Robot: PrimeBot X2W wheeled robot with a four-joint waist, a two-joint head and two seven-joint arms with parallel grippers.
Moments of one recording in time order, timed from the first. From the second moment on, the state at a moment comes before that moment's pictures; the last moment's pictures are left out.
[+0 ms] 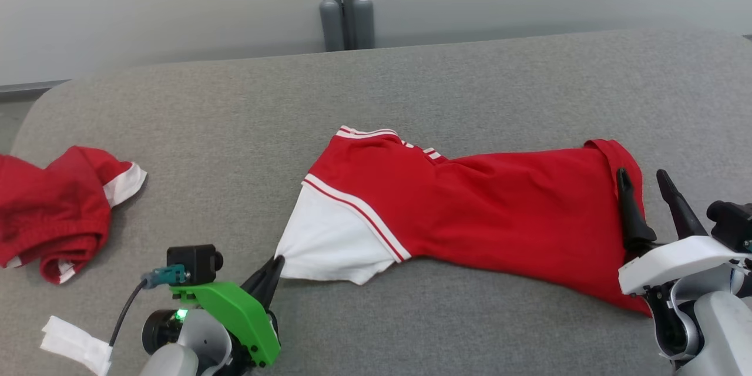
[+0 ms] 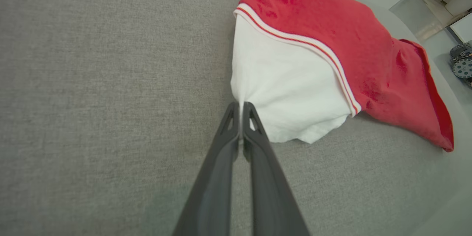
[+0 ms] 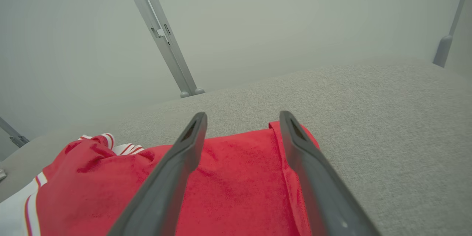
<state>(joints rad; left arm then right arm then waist) -0.19 0.21 -0.36 0.35 -0.70 -0.12 0.19 -0.19 -0.24 0.03 0.32 0.49 0.13 -0.21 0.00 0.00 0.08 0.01</state>
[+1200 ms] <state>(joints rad) 0.03 0.30 -0.26 -0.03 -0.59 0.04 -0.03 -0.17 -0.21 0.06 0.31 0.46 0.13 -0.21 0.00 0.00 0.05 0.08</state>
